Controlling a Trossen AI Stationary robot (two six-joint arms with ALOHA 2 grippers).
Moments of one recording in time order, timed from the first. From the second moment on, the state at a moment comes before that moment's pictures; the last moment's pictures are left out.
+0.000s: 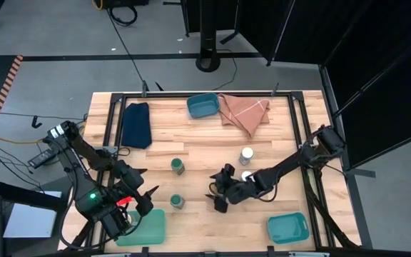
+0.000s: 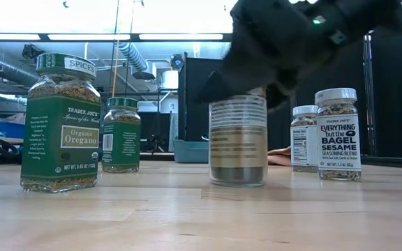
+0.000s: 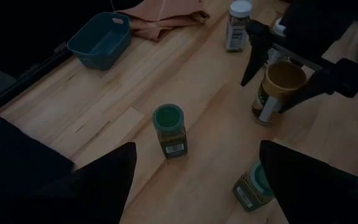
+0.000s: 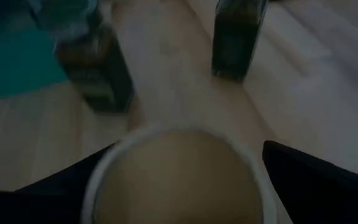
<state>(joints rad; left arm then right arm) -0.93 1.52 1.47 -1.54 -0.92 -1.60 0.41 1.85 0.97 0.22 0.52 0.50</state>
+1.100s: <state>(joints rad) -0.90 1.52 1.47 -1.54 -0.93 -1.58 0.31 1.76 0.97 0.61 0.42 0.28</state>
